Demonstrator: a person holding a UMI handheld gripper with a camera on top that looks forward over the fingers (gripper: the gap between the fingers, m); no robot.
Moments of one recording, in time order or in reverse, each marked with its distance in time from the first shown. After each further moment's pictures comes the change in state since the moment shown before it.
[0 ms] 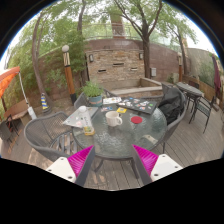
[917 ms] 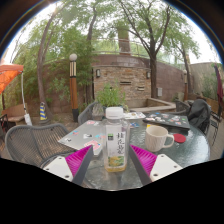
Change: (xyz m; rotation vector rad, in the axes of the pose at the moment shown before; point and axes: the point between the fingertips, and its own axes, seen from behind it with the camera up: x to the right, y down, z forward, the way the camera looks) arm -0.228 -0.038 0.295 0.246 0.009 -0.060
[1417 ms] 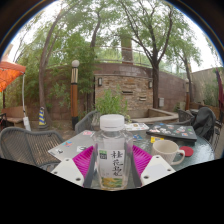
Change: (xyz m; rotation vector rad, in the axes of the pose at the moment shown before) arm 0.004 -0.028 0.078 0.113 -0.009 -0.035
